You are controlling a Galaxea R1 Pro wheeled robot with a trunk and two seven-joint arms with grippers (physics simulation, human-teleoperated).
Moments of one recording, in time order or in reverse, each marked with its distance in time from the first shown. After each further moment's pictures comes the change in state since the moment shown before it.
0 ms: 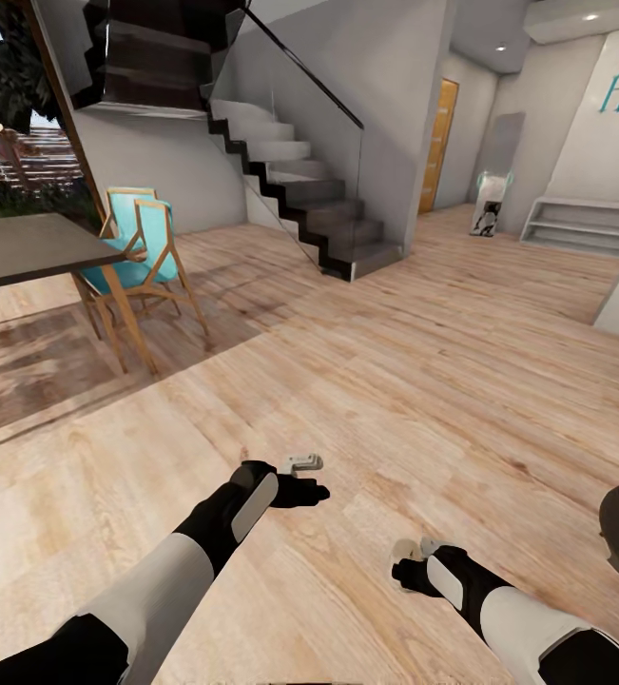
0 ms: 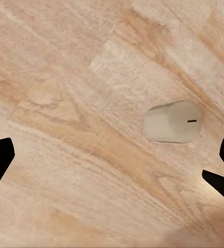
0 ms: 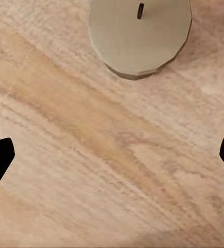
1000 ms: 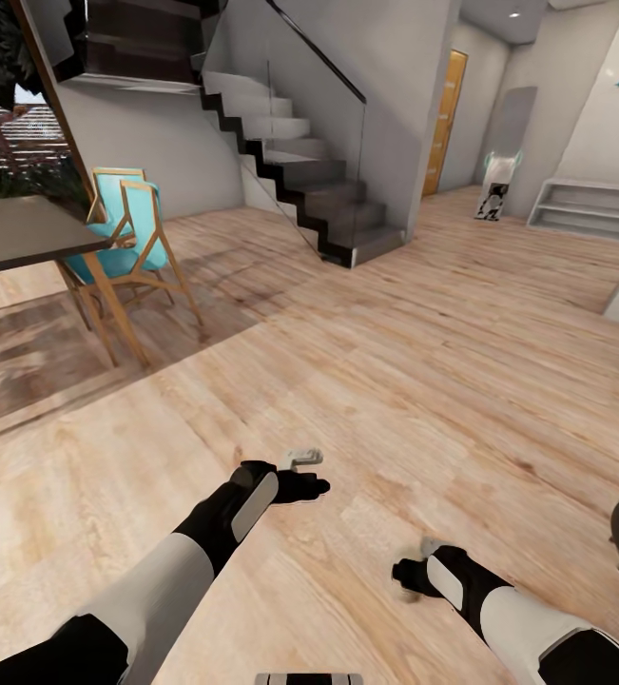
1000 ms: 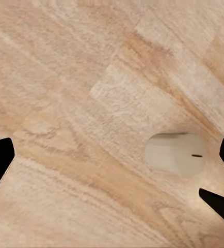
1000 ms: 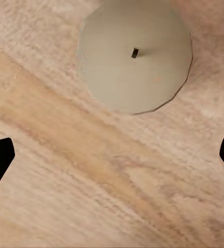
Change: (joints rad) left arm 0.000 0.000 0.000 -0.004 0.004 -0.063 -0.001; right arm 0.000 0.000 0.000 0.000 0.000 0.000 0.000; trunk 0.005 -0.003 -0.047
